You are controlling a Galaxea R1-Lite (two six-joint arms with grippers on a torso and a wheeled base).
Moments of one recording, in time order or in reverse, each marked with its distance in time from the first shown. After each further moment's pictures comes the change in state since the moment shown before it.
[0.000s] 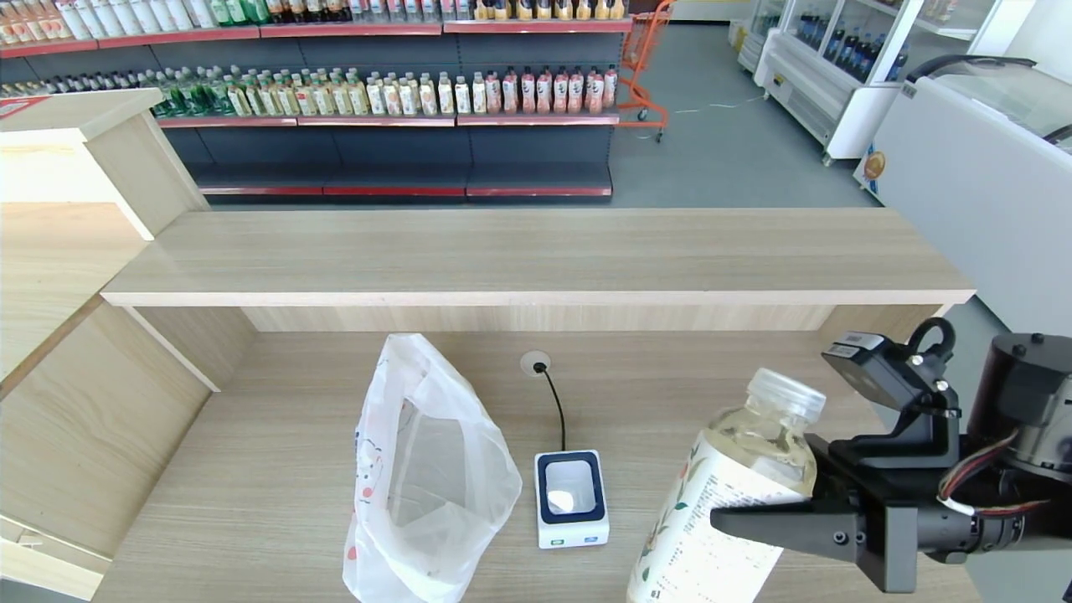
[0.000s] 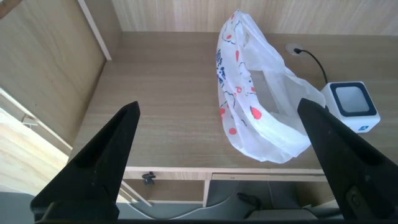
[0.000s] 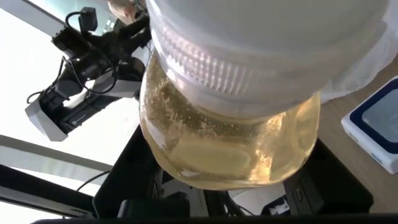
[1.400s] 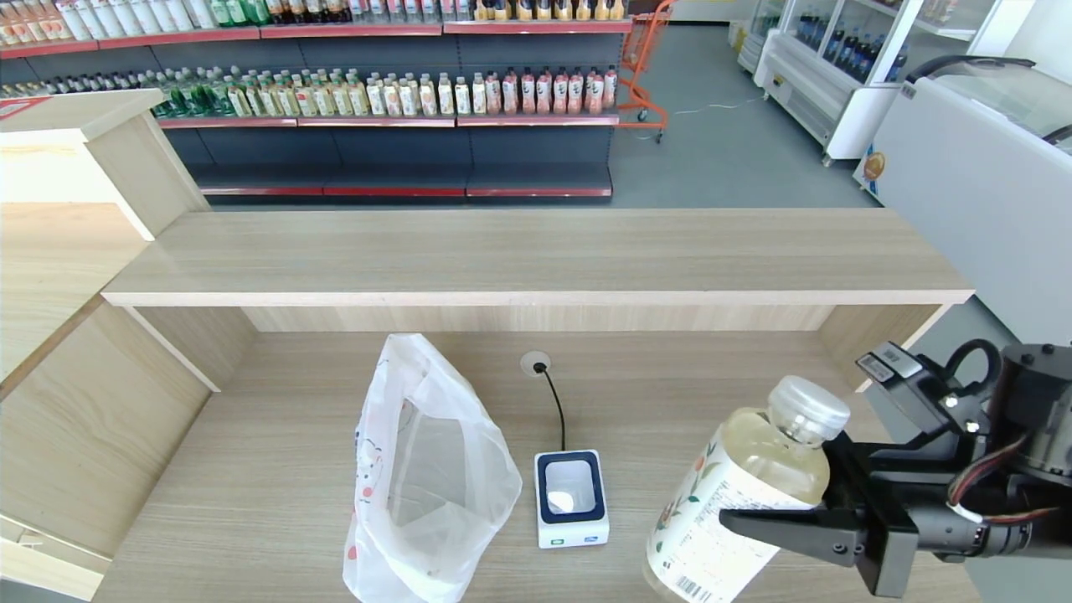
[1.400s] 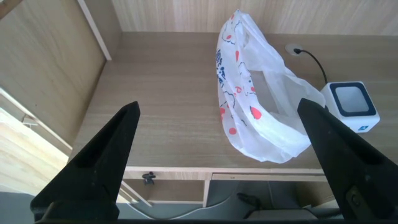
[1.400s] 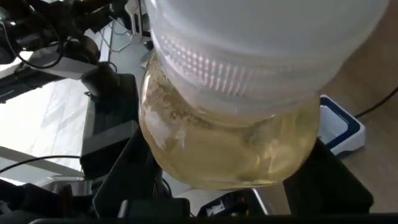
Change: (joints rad) left arm 0.000 0.000 0.000 0.000 0.000 0.000; right arm -0.082 0.010 0.036 -0.001 -0.046 -0.334
